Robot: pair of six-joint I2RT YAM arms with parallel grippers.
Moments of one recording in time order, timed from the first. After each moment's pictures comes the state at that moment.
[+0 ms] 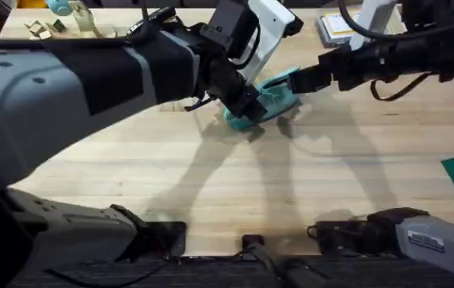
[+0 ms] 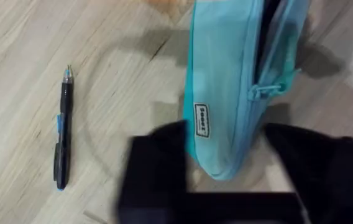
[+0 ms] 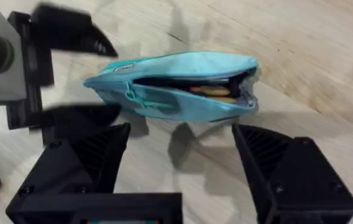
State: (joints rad) left arm -0.59 1.59 1.06 -0.51 0.13 0.27; right arm 0.15 1.29 1.04 -0.72 -0.39 -0.15
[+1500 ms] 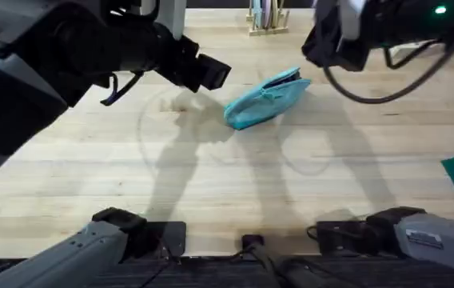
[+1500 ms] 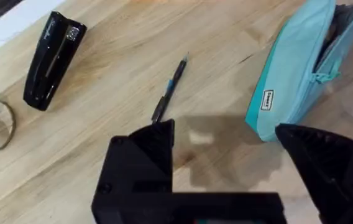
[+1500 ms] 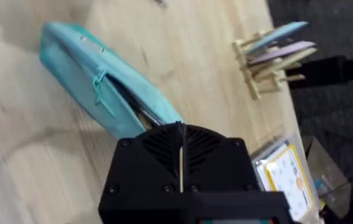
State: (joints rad) left arm -0.31 1.17 1.06 -0.64 0.13 0.27; right arm 0.22 1.35 1.21 -0.72 -0.32 -1.03
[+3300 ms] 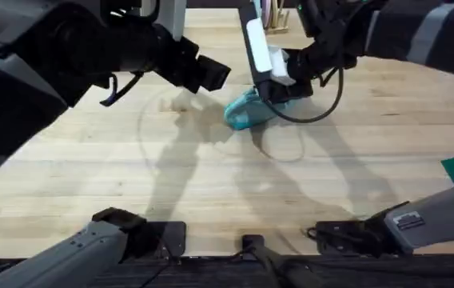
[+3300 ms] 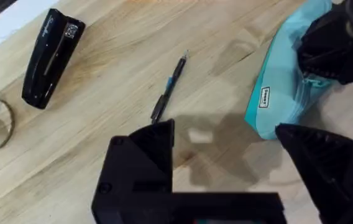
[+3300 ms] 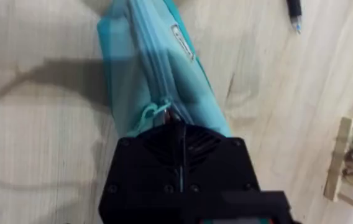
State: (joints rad) left arm -0.31 1.17 1.06 -0.65 0.13 0.27; right arm 0.36 1.73 1.21 -0.69 -0.32 -1.40
